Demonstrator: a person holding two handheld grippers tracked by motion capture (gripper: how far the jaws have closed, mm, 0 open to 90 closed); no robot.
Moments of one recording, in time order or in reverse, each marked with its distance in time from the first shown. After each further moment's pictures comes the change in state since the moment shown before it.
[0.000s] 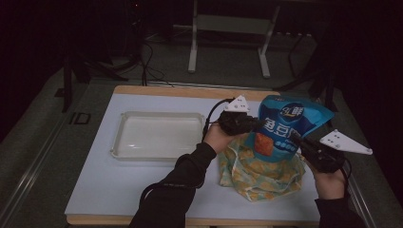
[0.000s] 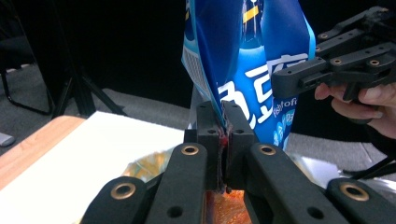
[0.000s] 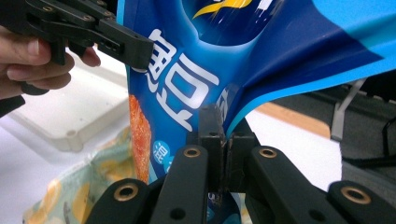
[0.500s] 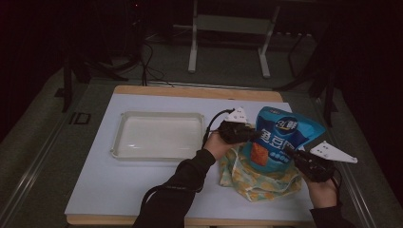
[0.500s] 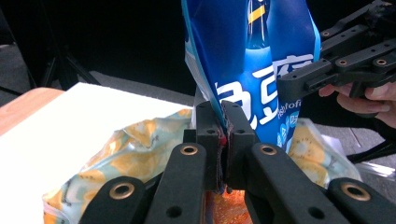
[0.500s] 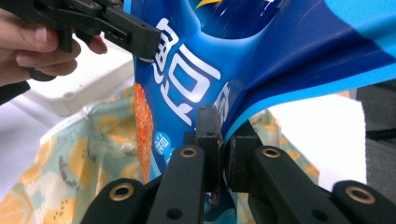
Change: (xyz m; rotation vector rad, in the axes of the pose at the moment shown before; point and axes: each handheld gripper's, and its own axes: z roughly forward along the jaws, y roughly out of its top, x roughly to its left) left arm 0.005 -0.044 0.021 0.049 -0.041 -0.023; right arm 0.004 -0.043 0.012 0.085 0.016 0.040
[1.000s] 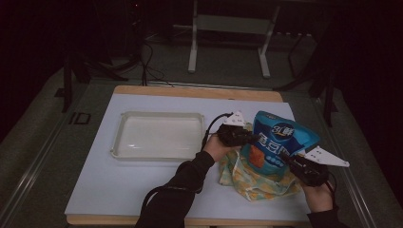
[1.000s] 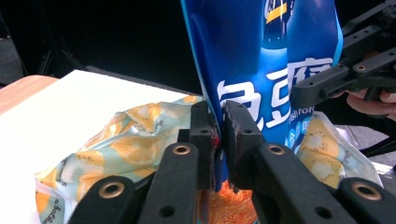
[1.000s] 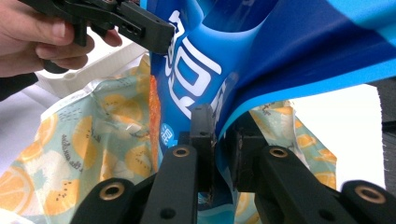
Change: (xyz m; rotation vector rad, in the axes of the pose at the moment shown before) left arm 0.008 -0.023 0.011 0.016 -0.013 -0.014; right arm 0.006 -0.018 0.008 0.041 0.012 -0.001
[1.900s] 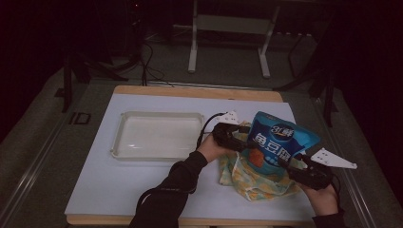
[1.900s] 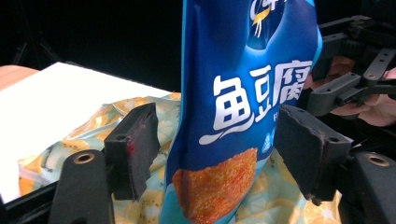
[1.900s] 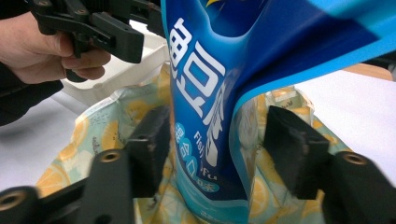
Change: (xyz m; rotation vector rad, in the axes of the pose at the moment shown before) left arm 0.006 -0.007 -0.010 -0.019 -0.084 -0.065; right arm -0.006 -0.005 -0.008 -0.035 0.093 0.060
